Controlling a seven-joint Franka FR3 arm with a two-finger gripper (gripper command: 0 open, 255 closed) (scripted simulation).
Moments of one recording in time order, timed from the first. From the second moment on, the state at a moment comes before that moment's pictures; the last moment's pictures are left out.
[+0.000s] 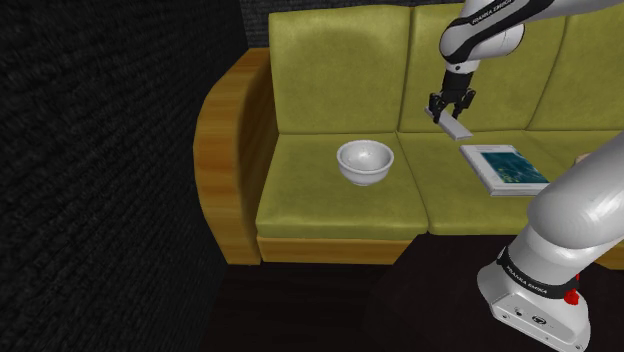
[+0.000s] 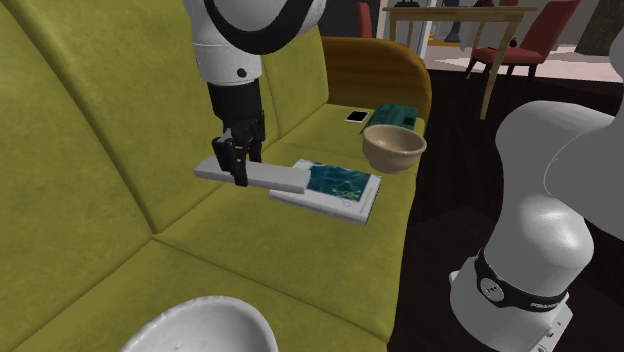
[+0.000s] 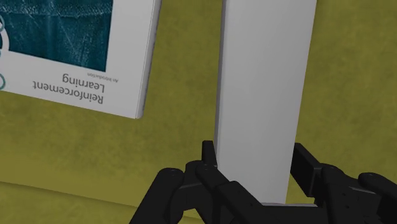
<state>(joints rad) -0.35 -0.17 -0.32 -2.34 -0.10 2.17 0.02</state>
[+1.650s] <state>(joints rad) -0.13 -0.14 0.00 -2.24 -0.02 2.08 0.52</state>
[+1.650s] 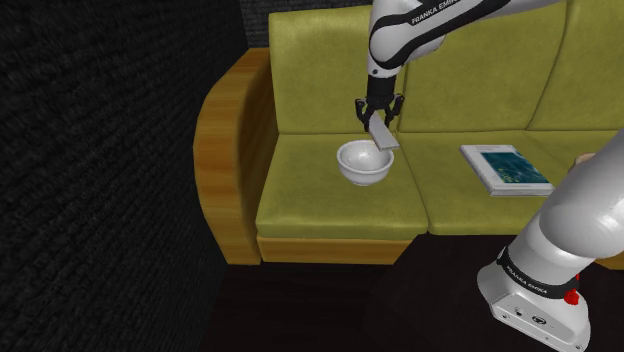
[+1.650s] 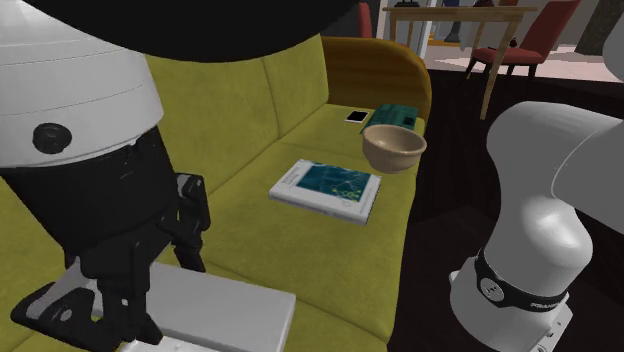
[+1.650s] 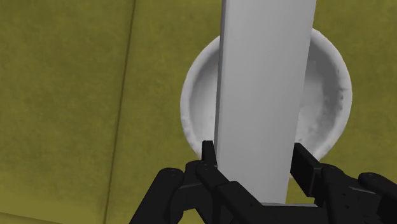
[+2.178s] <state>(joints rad) -0.10 -0.08 0.03 -2.25 -0.02 2.15 0.58</state>
